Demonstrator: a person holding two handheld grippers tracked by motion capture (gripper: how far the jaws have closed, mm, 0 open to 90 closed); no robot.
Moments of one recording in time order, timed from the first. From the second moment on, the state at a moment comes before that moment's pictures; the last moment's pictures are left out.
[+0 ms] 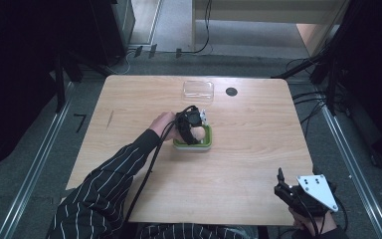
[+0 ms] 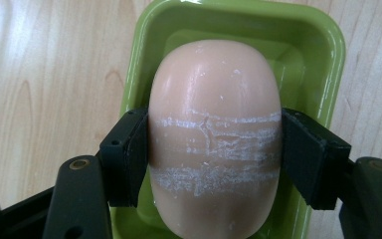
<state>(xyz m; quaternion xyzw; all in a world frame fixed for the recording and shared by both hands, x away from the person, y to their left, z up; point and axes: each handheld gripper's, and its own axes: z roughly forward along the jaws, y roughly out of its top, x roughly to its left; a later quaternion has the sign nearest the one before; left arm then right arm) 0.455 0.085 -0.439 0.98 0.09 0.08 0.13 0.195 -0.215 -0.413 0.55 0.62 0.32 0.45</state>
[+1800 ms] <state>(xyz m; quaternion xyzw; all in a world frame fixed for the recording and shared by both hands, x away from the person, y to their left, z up) 0.401 0.188 -0.402 0.94 0.30 0.10 0.11 0.204 -0.209 -0.411 0.54 0.63 0.34 0.45</state>
